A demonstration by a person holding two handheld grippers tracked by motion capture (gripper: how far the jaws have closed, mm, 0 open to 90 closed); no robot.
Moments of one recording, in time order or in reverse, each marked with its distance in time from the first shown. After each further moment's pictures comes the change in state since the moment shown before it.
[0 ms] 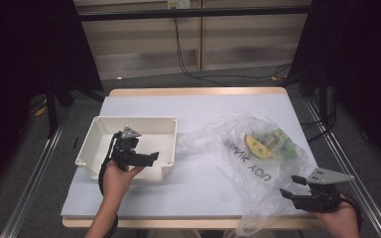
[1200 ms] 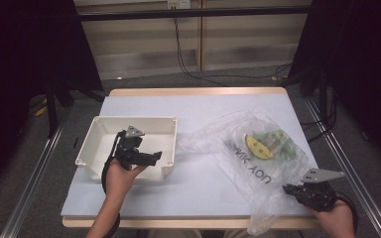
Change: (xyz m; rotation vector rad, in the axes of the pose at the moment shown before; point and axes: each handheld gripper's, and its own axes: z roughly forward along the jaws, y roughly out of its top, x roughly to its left) left arm -0.005 0.005 0.005 -0.006 -0.014 0.013; right arm -0.009 -0.006 0.011 0.101 0.015 0.001
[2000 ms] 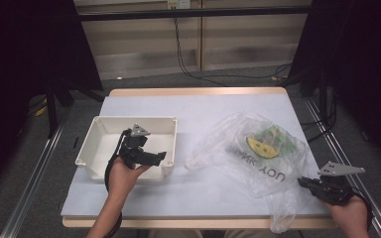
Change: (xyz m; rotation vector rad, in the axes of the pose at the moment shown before) left arm -0.009 0.008 0.003 0.016 -0.029 0.046; right arm -0.035 -0.010 -0.014 -0.037 -0.083 0.070
